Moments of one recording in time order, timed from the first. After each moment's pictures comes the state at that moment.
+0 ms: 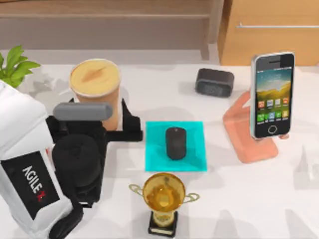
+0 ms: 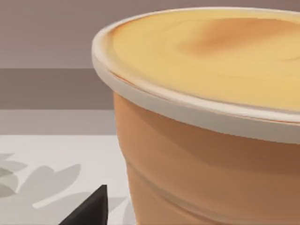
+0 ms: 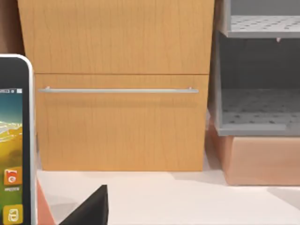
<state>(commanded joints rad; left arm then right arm) -0.64 2.03 0.41 1.51 -0.58 -0.06 0.00 0.00 0.00 0.00 0.00 0.00</state>
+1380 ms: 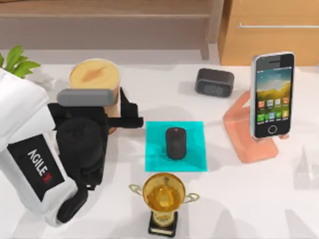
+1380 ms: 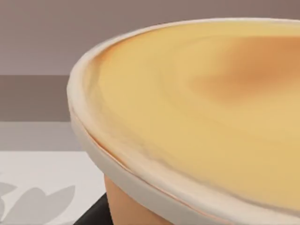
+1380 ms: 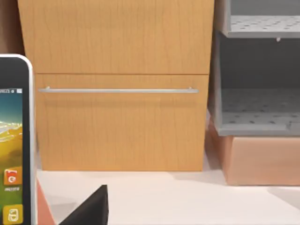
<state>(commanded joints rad) -0.58 2.09 0.52 1.46 -0.53 -0.05 0.00 0.00 0.00 0.00 0.00 0.00</state>
